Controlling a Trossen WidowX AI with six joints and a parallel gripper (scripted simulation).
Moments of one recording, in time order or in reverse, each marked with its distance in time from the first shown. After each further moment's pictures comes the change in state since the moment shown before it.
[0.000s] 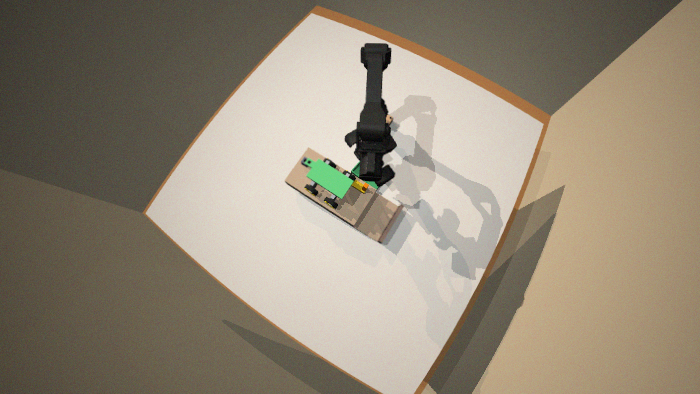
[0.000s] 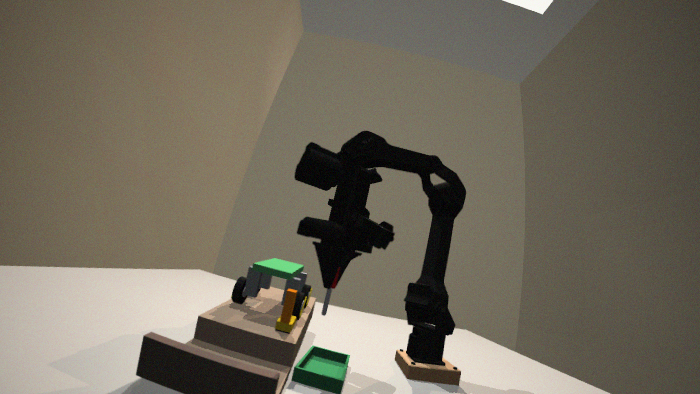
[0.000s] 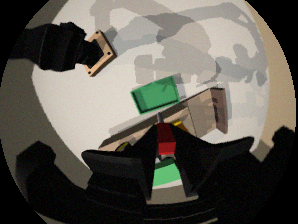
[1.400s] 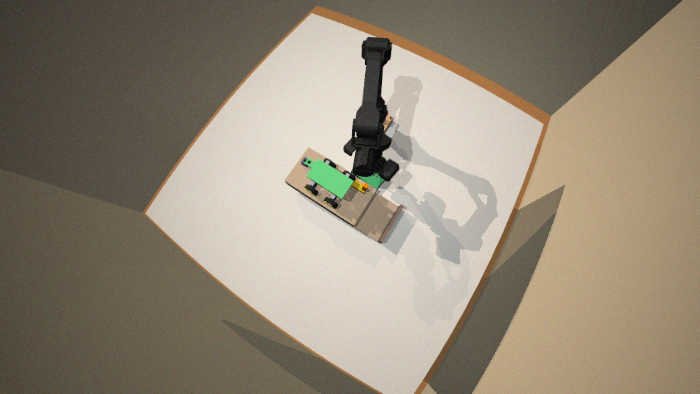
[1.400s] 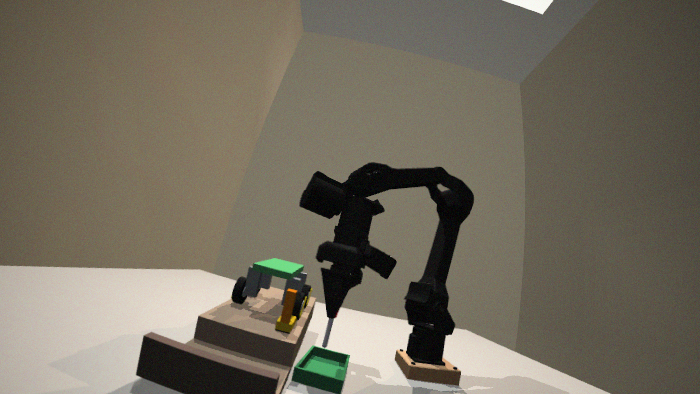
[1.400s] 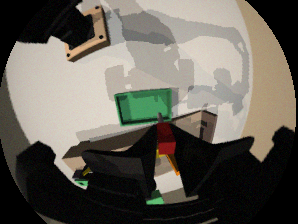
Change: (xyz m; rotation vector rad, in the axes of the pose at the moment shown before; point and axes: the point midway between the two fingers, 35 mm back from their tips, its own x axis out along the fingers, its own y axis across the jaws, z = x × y) arm 0.044 -0.003 0.017 -0.277 -0.038 -0.209
